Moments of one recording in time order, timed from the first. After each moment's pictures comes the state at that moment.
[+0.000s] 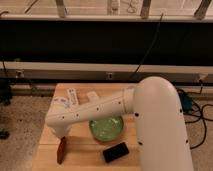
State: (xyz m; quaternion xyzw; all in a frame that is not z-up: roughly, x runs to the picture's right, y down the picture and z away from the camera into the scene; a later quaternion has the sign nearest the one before) arm -0.230 0.254 0.783 -0.14 -0.31 -0.71 0.61
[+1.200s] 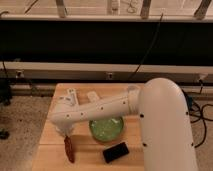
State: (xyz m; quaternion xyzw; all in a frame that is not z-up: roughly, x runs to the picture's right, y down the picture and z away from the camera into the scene) arm -0.215 0.250 0.787 -0.14 -0.32 -0.72 0.60
